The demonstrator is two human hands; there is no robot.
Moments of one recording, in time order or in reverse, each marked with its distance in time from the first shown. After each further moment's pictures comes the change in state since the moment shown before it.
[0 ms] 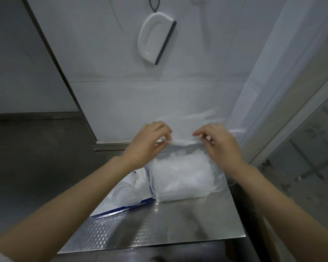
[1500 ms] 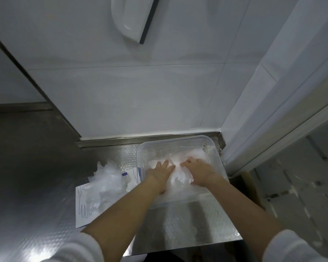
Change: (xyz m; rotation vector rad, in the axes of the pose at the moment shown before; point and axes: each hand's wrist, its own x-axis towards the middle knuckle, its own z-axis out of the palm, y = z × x) left_hand -0.033 -0.042 0.158 0.374 -1.127 -0.489; right_hand -0.051 0.074 0.119 -0.322 -1.121 0.334
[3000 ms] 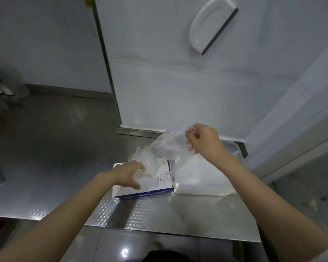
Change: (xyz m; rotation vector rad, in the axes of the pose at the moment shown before) left_hand -0.155 -0.130 0.043 -0.443 0.128 -0.119; right_hand -0.051 -0.122 -0.110 0.721 0.589 -0.125
